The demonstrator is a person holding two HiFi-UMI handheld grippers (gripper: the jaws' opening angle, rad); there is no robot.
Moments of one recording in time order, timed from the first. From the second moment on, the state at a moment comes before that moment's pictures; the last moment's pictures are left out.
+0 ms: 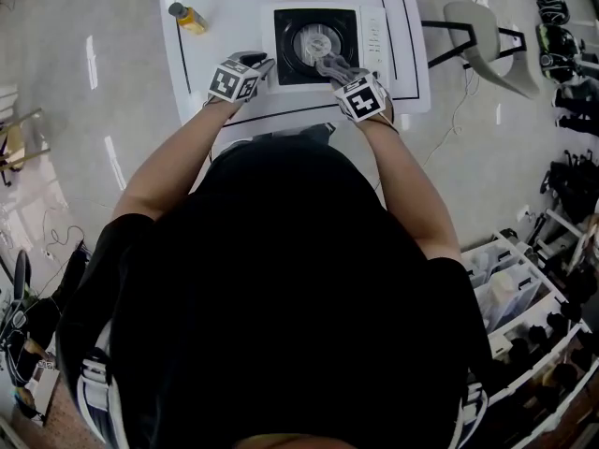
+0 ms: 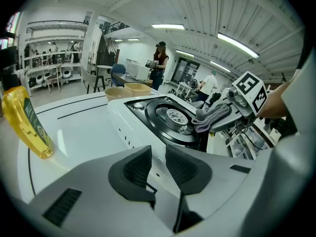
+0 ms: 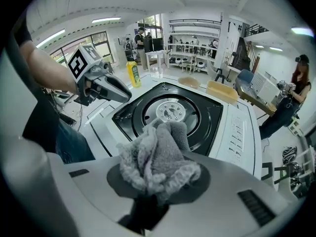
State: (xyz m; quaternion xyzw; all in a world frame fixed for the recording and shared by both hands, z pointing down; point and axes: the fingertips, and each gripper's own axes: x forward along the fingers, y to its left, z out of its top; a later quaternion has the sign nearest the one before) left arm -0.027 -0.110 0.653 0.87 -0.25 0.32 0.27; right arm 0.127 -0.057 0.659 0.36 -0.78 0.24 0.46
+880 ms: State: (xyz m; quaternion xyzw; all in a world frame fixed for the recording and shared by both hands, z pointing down) left arm -0.027 -0.107 0.656 0.86 -0.22 0.33 0.33; right arm 0.119 -0.052 0.651 0.36 -0.79 0.30 0.40
